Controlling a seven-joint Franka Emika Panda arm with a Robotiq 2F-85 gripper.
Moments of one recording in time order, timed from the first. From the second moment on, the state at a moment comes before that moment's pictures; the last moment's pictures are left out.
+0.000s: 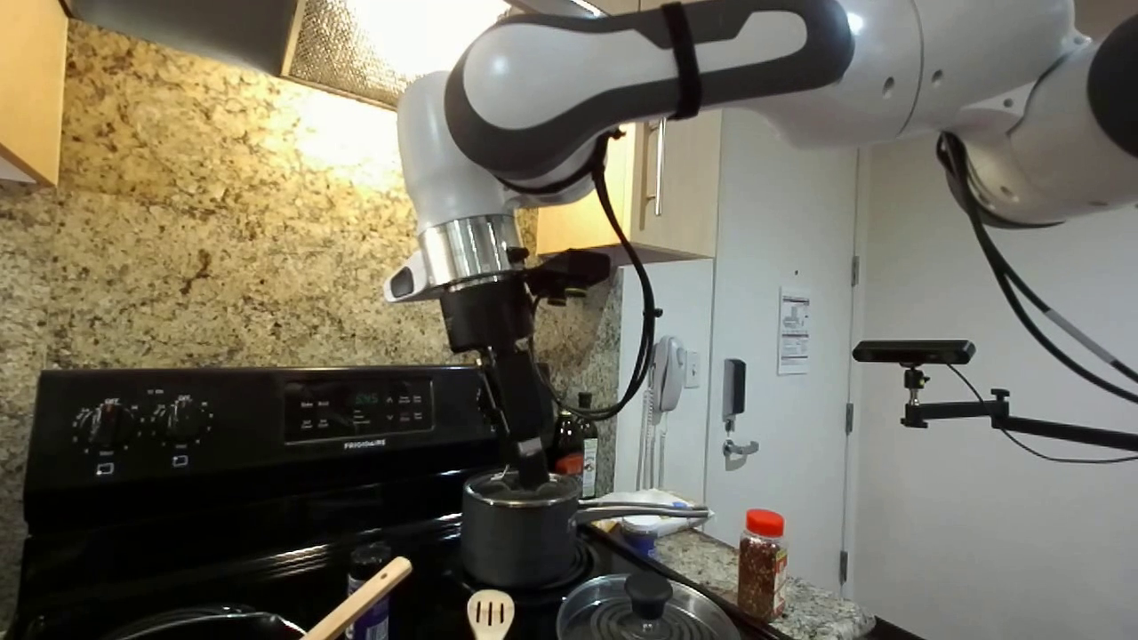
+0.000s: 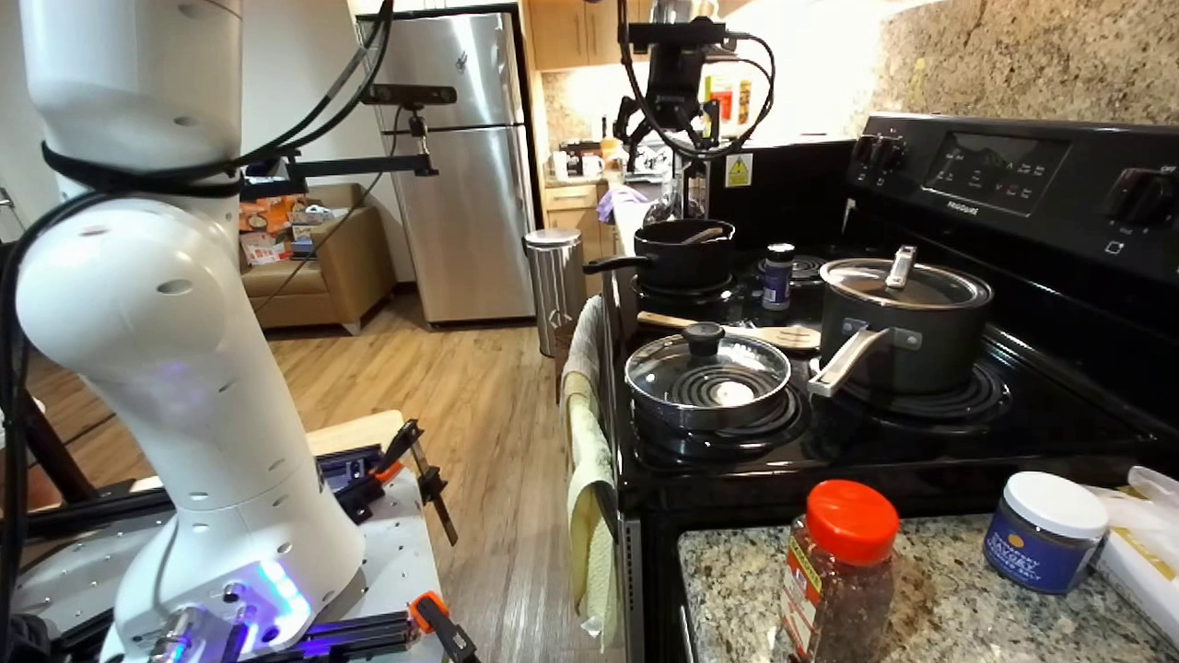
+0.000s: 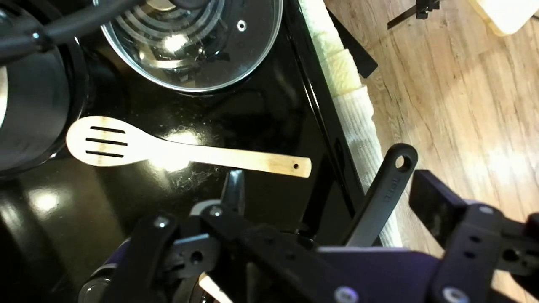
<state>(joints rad) 0.15 0.32 0.14 -1.45 -0.09 1.50 -0.45</state>
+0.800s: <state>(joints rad) 0.17 0.59 0.17 -1.20 -0.19 1.54 -0.91</state>
